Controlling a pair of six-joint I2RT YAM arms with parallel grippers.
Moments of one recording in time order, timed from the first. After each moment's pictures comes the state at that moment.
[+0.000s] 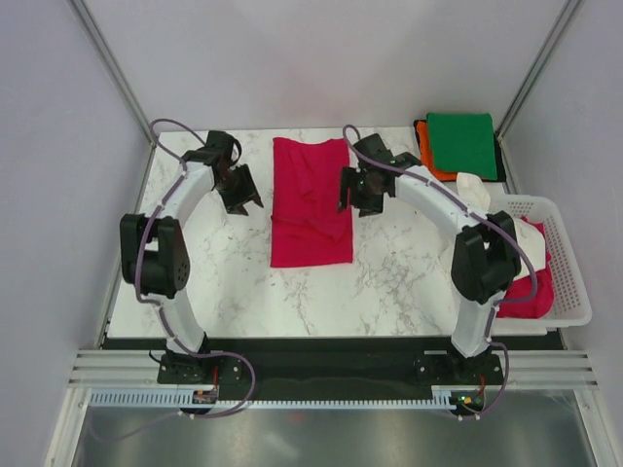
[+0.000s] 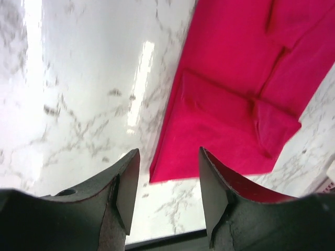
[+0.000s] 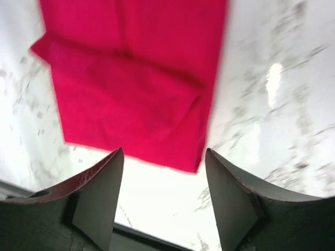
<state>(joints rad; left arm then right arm) -0.15 1.89 1.57 -0.84 0.18 -0.53 0.47 1.90 1.64 -0.78 -0.11 0.55</state>
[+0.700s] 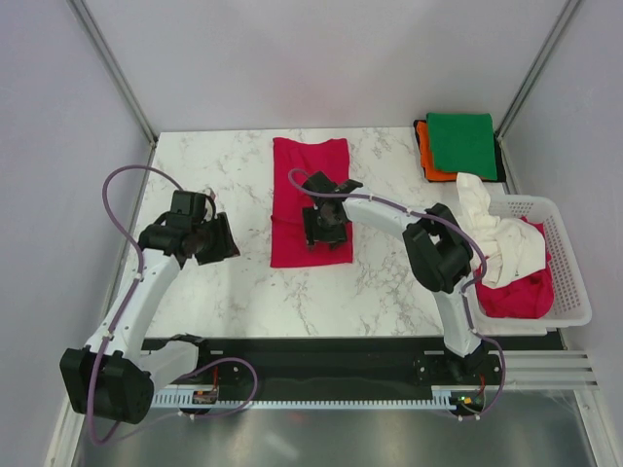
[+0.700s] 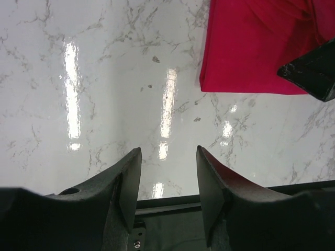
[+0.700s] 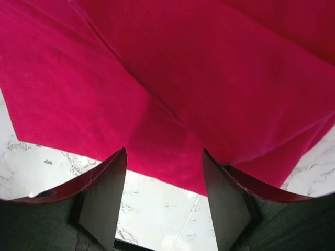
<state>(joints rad) -0.16 1.10 0.98 -0.86 0.10 -0.39 0.71 2.10 1.64 -0.76 -0.05 0.58</state>
